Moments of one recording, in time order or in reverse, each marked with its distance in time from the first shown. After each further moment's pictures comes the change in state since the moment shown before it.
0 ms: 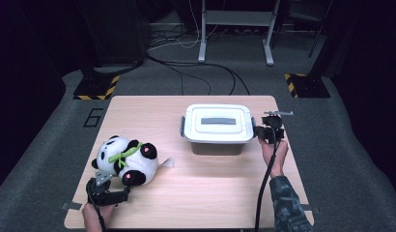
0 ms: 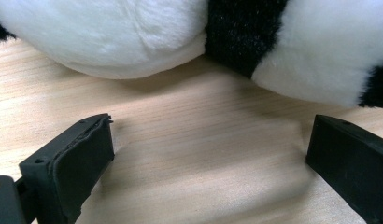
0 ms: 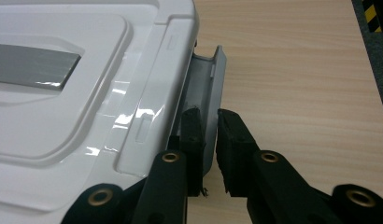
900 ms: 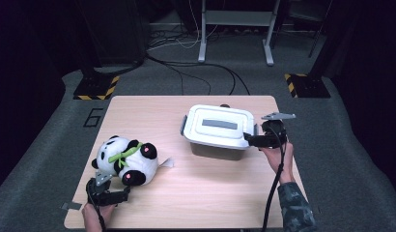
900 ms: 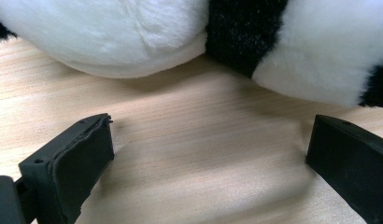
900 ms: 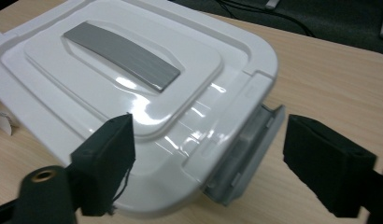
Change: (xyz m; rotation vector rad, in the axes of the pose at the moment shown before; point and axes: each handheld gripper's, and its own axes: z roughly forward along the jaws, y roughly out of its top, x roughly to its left) left arm 0.000 0.000 0.000 0.001 0.002 0.000; right arm 0.020 0.000 -0.043 -0.051 0.162 -0.284
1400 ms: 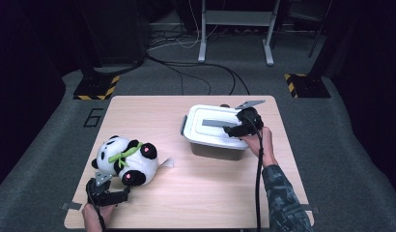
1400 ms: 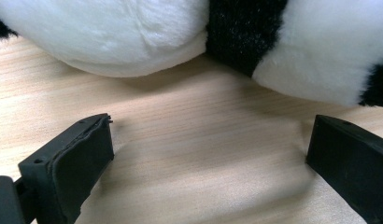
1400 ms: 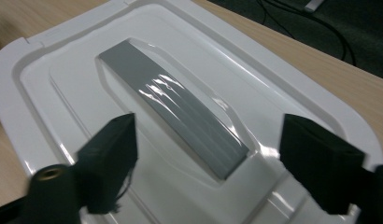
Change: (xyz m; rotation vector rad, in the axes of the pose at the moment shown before) left arm 0.000 0.000 0.000 -0.003 0.002 -0.008; right arm 0.031 0.045 0.054 0.073 0.092 -0.153
